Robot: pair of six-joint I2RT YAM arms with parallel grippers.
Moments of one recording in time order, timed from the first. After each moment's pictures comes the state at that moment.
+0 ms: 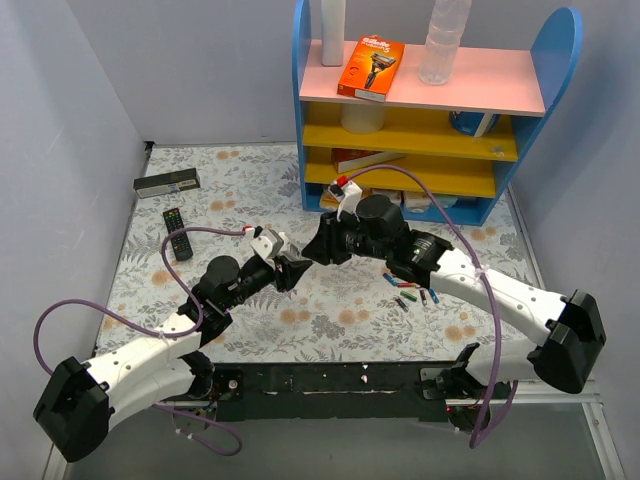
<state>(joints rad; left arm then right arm) -0.70 0.88 0.37 0.48 0.20 -0.08 0.92 1.33 1.09 -0.20 -0.19 0.55</state>
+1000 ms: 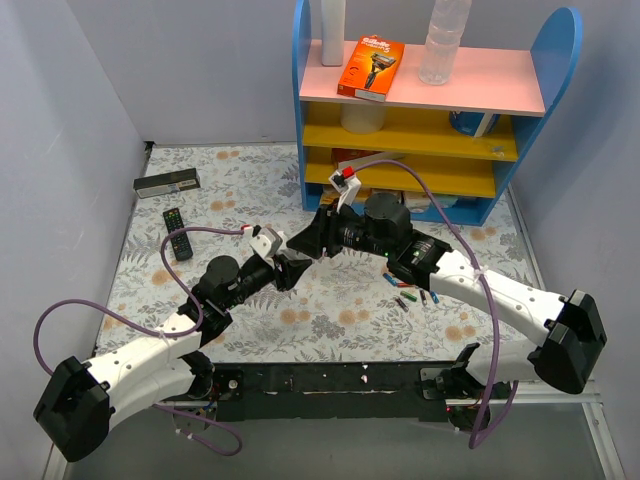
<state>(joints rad) -0.70 0.88 0.37 0.50 0.20 -0.11 0.92 1.29 1.05 0.07 -0.27 0.63</state>
